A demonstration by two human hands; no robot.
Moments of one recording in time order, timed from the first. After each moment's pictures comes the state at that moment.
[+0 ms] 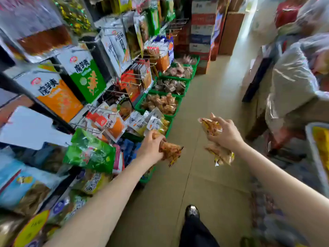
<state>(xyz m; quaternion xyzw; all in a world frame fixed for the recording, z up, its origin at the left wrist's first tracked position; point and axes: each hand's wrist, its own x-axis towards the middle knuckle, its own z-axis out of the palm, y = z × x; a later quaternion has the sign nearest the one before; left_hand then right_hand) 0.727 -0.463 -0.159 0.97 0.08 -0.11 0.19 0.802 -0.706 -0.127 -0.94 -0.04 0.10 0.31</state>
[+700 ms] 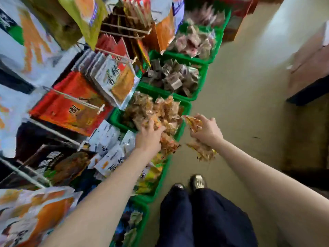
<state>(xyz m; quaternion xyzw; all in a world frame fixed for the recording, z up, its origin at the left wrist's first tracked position) 1.307 -0.343 -0.379 0.95 0.12 -0.27 0.06 1.387 -0.520 -0.388 -0.92 -0.03 0.29 0.26</state>
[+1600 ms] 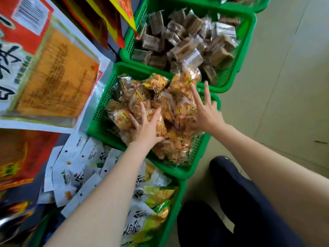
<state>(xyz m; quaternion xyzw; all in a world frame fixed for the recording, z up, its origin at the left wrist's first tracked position) 1.477 -0.251 -0.633 0.89 0.24 -0.35 0.15 1.569 -0.419 -0.655 -0.92 -0.17 0.30 0.19</state>
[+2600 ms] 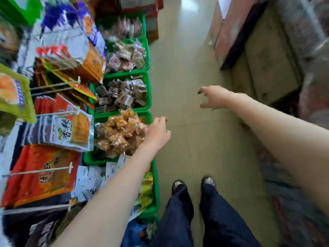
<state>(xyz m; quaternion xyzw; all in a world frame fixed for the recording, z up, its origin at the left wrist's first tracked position) 1.377 -0.448 -0.297 0.96 -0.08 -0.25 0.12 1.435 -0.661 -0.258 -0.95 -0.02 0.29 0.12</state>
